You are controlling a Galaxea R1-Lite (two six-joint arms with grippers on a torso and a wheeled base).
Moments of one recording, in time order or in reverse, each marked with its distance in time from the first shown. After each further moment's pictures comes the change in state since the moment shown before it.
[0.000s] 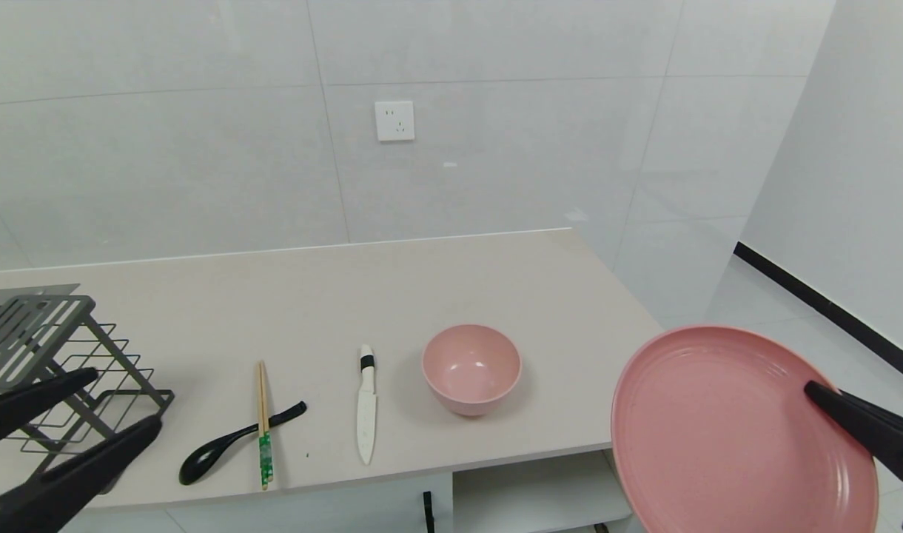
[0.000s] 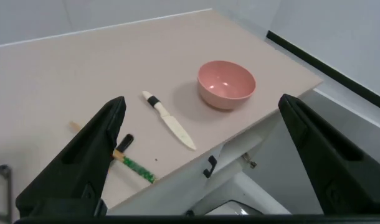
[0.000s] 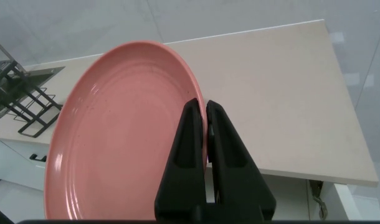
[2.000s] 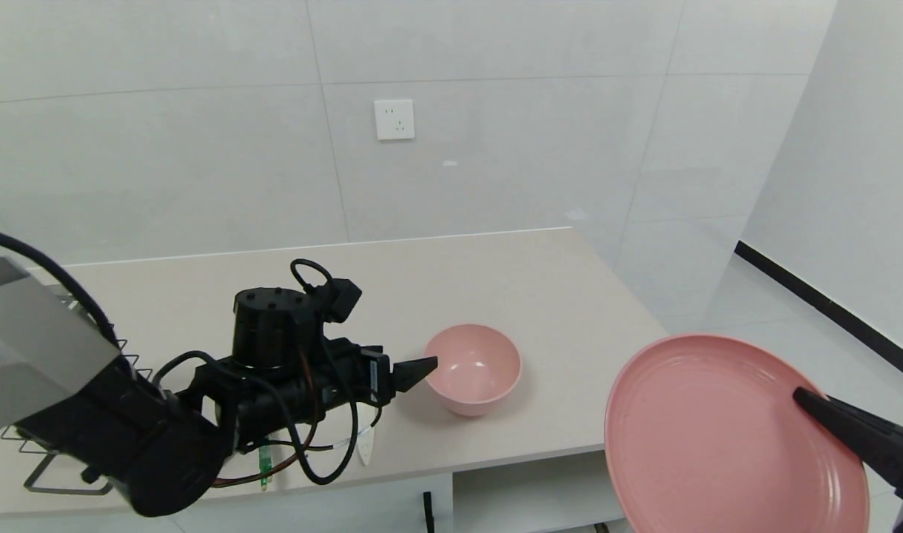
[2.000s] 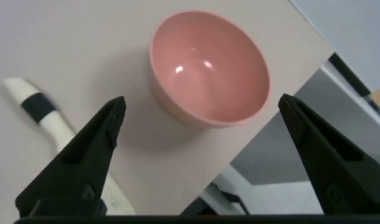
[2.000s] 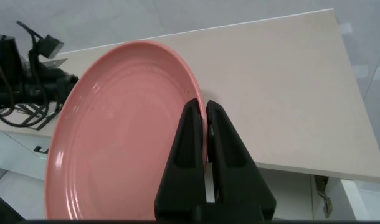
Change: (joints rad) left arm -0.413 1.155 -0.247 -0.623 0.190 -0.211; right arm 0.000 0.022 0.005 0.001 0.023 0.003
